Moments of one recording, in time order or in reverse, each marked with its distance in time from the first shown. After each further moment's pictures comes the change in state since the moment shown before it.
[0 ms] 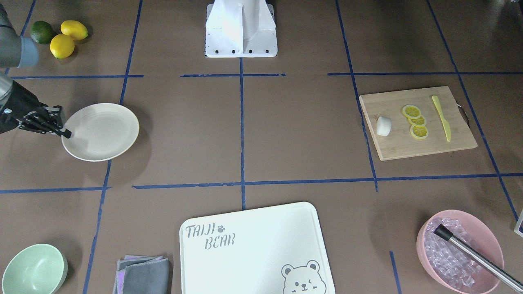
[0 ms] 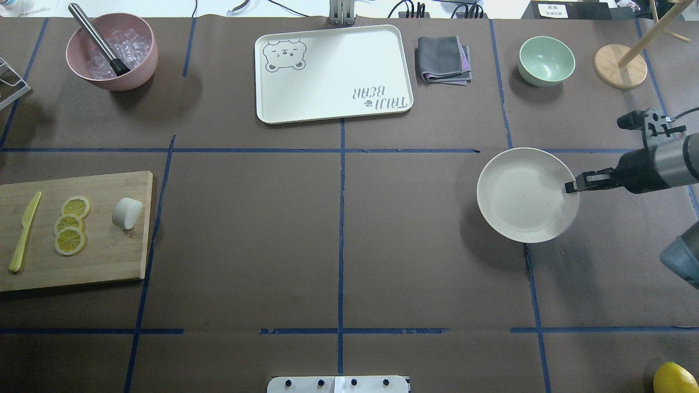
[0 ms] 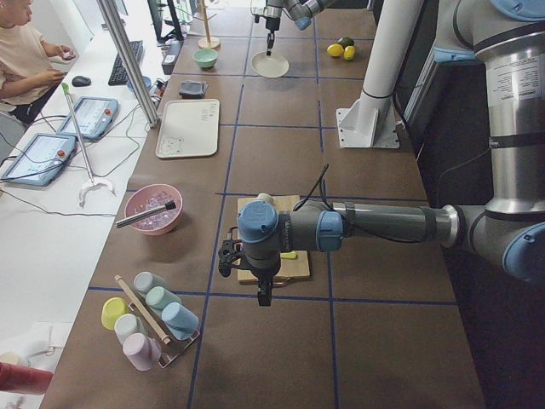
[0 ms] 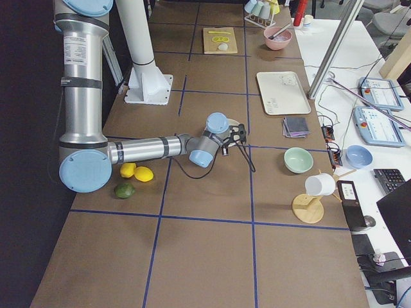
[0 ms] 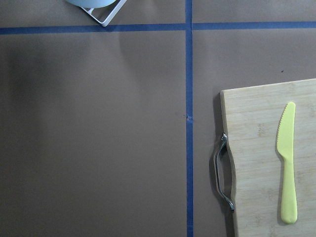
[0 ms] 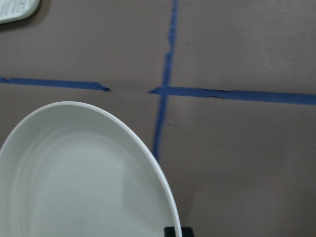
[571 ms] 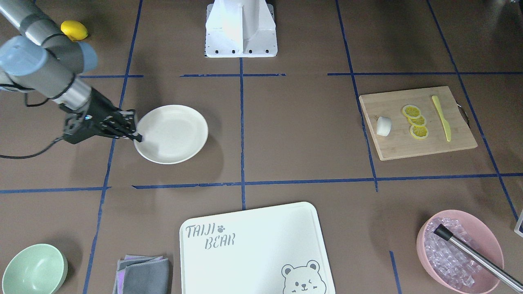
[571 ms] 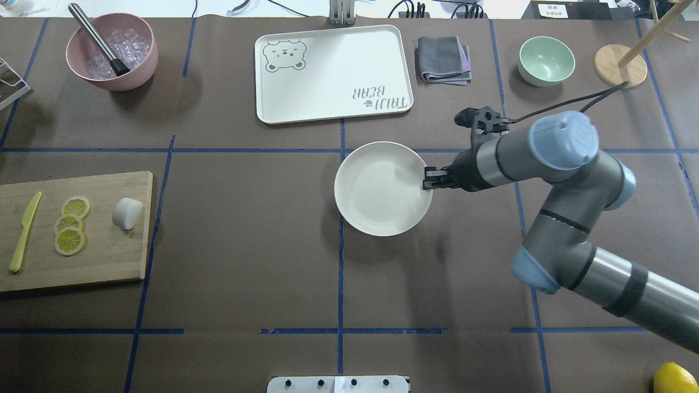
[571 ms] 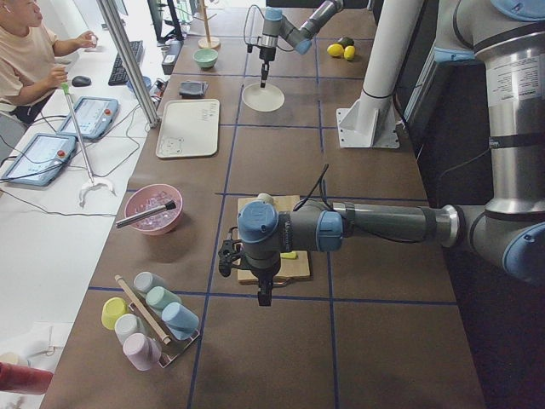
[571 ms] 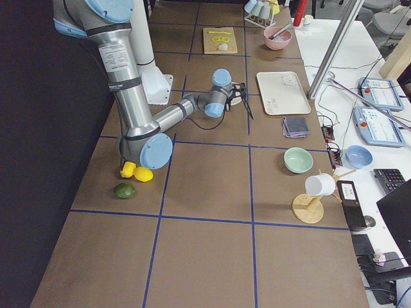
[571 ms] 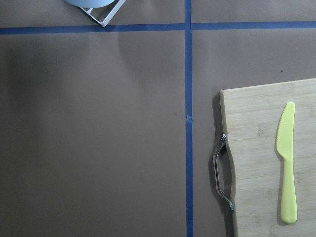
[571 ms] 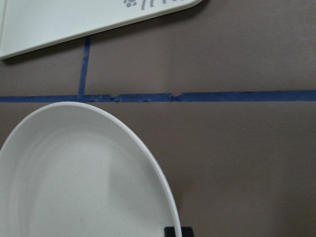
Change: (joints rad) left arm 0.000 0.000 0.001 0.000 -0.001 0.000; right arm -0.302 0.395 -0.024 -0.273 -0.299 0.261
